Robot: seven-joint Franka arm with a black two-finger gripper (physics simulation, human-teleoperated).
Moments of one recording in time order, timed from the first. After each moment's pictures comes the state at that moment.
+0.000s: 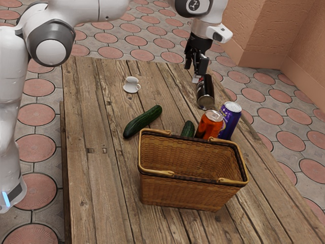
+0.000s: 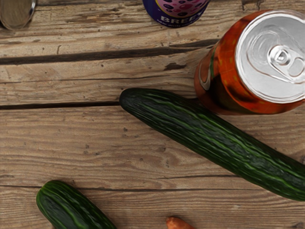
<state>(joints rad) -0.07 0.20 0.18 -1.26 -0.05 1.47 0.14</state>
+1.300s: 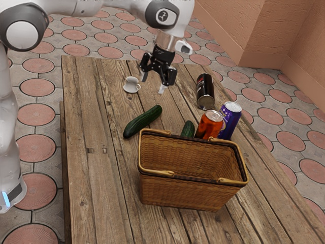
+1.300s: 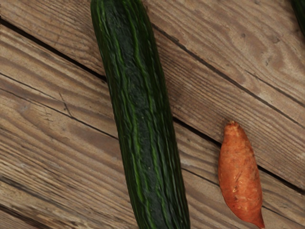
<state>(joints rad) -0.03 -0.04 0.26 -1.74 -0.10 1.50 -0.29</state>
